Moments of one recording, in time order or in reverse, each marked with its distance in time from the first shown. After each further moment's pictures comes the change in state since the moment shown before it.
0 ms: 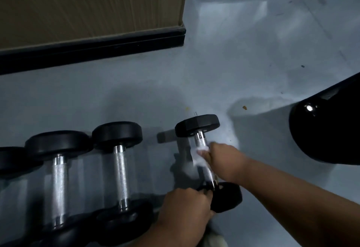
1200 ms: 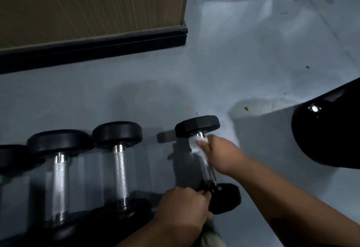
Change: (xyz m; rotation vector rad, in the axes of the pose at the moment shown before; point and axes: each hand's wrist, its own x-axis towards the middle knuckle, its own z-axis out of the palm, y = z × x) left_hand 0.008 -0.002 -0.011 0.003 -0.138 0.020; right_hand 0.018 0.005 -0.002 0.100 0.112 -0.049
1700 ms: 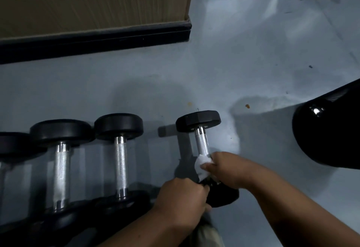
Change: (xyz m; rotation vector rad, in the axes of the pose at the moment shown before) left_hand -0.008 0.004 -0.003 -0.012 0.063 -0.041; right_hand -0.035 0.008 0.003 -0.004 -0.301 0.038
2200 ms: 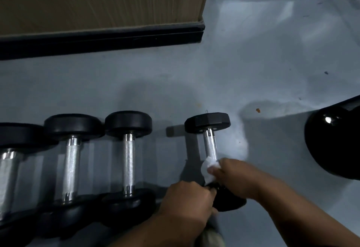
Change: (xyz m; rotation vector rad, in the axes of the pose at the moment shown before) left_hand -0.001 0.003 0.004 -0.042 -0.033 -0.040; right_hand -0.013 -0.010 -0.001 -0.107 -0.073 0.010
